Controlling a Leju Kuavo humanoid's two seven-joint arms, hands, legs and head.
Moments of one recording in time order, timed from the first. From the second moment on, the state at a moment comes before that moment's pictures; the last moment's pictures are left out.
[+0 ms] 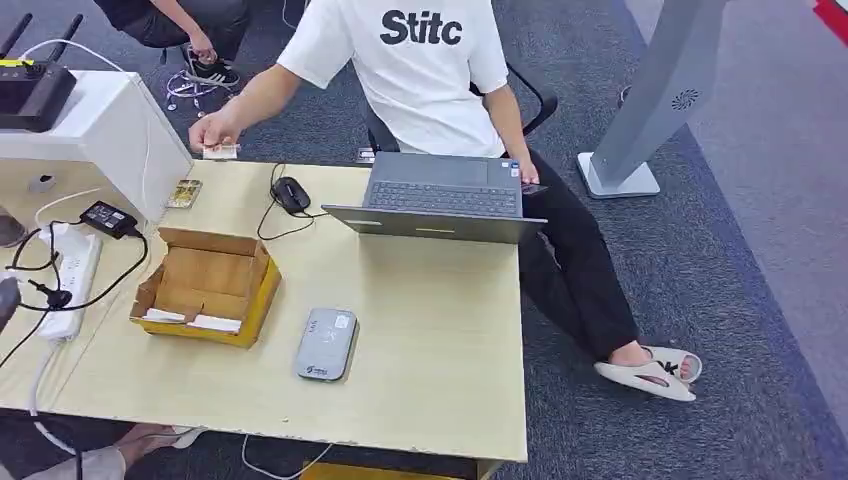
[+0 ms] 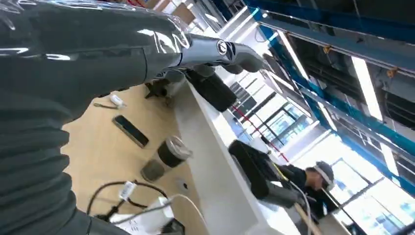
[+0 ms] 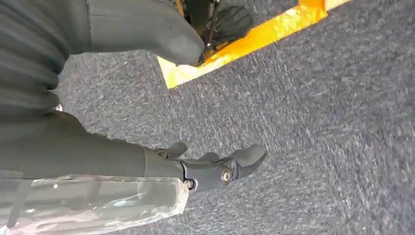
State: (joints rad) left arm -0.18 0.10 0.50 -1.42 -0.58 0.12 -0.39; right arm -0.07 0.14 -1.01 -0.30 0.73 -0.26 -0.23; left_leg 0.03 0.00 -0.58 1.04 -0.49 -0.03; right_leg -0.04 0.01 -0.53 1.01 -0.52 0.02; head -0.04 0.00
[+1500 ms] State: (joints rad) left arm -0.38 0.10 -0.13 -1.27 -0.95 0.33 -0.14; right arm -0.08 0.14 -1.01 -0.27 0.85 -0.20 -0.19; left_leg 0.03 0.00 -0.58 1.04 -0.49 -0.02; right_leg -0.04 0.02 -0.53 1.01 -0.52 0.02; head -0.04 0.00
